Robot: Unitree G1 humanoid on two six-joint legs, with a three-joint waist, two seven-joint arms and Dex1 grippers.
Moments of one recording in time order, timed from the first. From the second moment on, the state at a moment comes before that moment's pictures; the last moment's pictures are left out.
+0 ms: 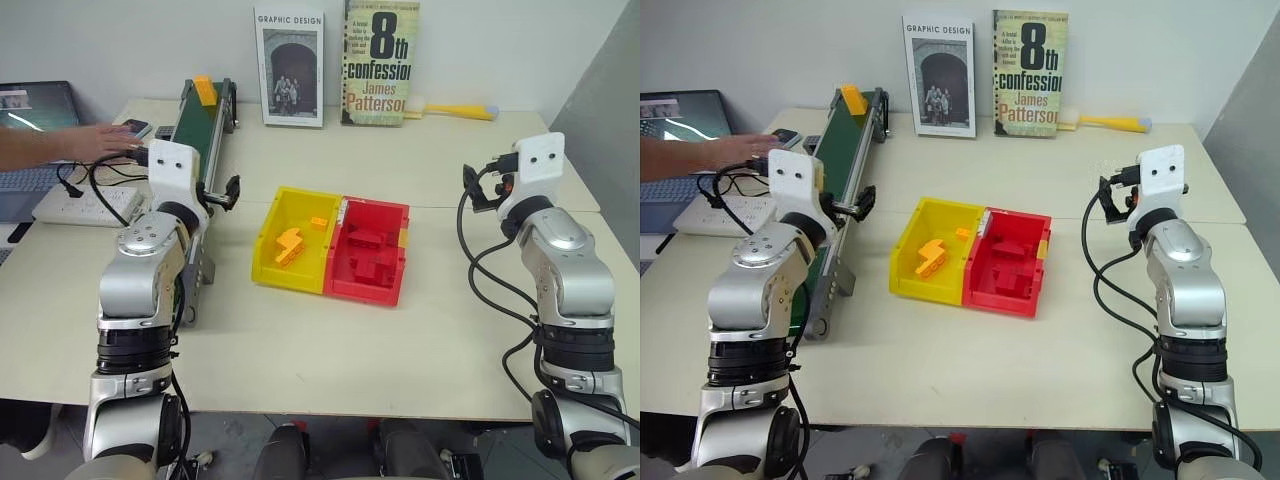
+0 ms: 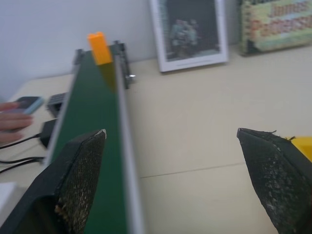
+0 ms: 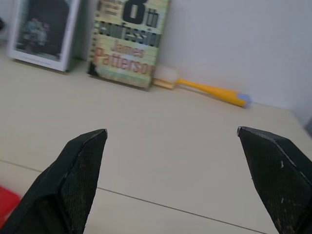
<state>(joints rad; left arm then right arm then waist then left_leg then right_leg) -0.59 0.49 0.28 -0.03 -0.19 0.63 -0.14 -0.60 -0.44 -0.18 -0.12 0.22 0.61 0.32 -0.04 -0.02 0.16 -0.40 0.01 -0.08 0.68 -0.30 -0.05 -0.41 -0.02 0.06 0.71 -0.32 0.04</state>
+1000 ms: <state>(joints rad) -0.58 0.47 0.36 0.02 -0.24 0.69 -0.10 -0.61 -0.60 -0.11 -0.41 0.67 0.85 0.76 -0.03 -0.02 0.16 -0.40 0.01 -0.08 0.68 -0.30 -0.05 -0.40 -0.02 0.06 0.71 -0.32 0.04</state>
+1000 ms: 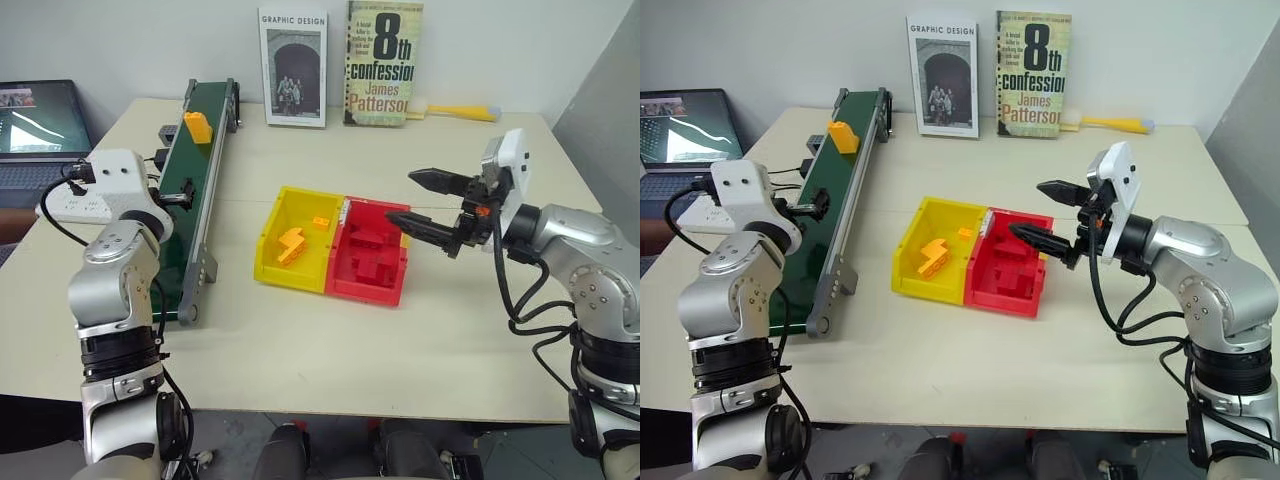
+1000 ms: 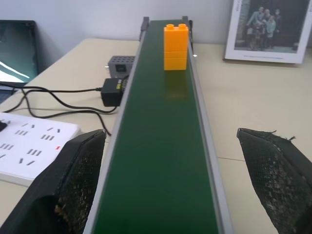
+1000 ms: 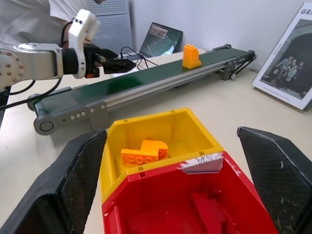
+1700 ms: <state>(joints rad) -0.60 0.44 0.36 0.06 -0.25 0.69 -0.08 -0.60 -0.62 -0.09 -0.51 0.79 0.93 0.73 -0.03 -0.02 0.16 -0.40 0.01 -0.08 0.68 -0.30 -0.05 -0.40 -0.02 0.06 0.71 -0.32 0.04</state>
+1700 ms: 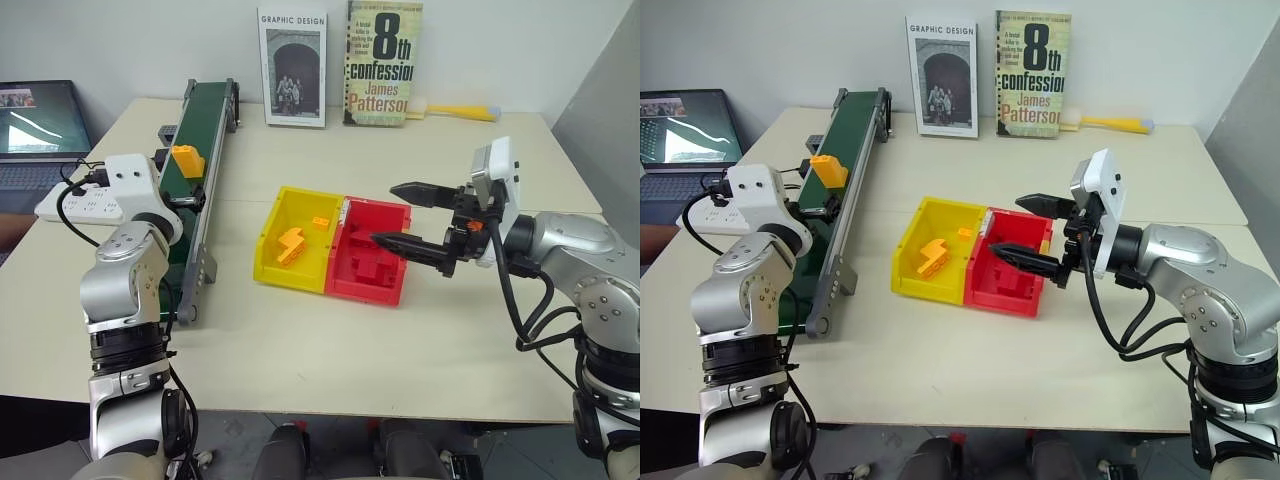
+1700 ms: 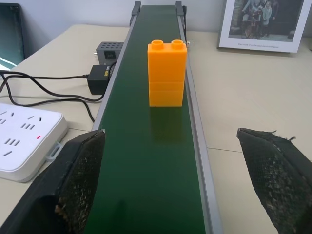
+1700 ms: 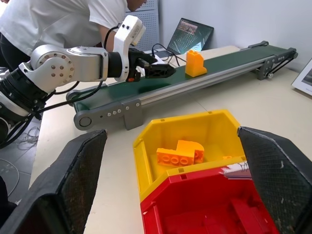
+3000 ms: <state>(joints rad) -0.66 0.45 0.36 0.00 -0.32 0.83 -0.08 -0.62 -0.65 -0.09 -0.50 0.81 0.93 0.69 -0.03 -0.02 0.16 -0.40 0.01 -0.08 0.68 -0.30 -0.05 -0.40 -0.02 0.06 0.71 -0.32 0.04</state>
